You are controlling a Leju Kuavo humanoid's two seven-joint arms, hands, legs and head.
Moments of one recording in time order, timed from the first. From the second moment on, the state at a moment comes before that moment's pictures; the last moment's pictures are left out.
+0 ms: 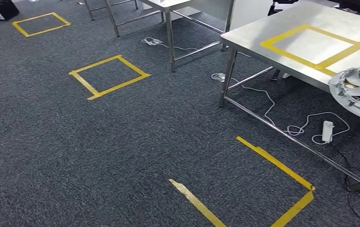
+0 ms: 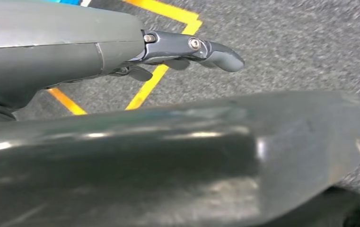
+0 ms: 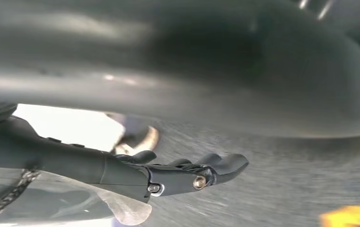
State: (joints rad) left arm -0.05 -0.26 1.00 -0.22 -1.27 0.40 -0.16; right arm -0.04 0.25 -0.74 -0.20 1.50 -0.05 0.13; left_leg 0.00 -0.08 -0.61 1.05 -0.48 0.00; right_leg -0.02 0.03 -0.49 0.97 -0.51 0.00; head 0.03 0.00
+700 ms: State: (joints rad) left arm -0.04 -0.27 0.96 -0.22 -1.29 0.39 -0.16; right arm -0.05 0.27 -0.67 -0.20 1.52 -0.05 0.11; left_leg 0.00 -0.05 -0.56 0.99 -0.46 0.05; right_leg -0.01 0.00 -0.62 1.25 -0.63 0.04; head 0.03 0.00
